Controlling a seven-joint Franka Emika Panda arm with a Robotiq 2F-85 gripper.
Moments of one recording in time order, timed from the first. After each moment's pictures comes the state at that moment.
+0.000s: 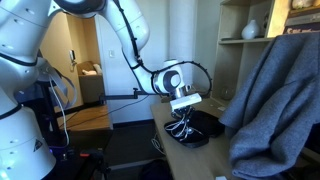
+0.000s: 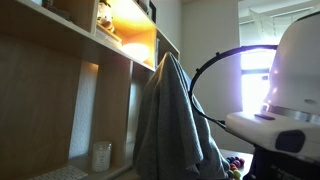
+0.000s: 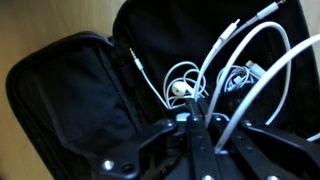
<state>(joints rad) 0.17 0.59 0.18 -2.01 -0.65 2.78 -0.76</state>
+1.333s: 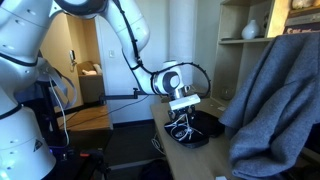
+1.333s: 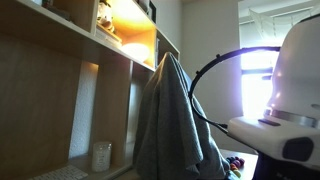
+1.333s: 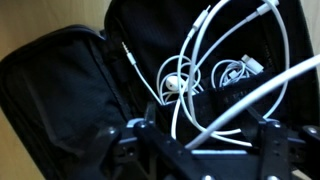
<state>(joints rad) 0.17 0.60 0.19 -2.01 -0.65 2.77 -0.76</state>
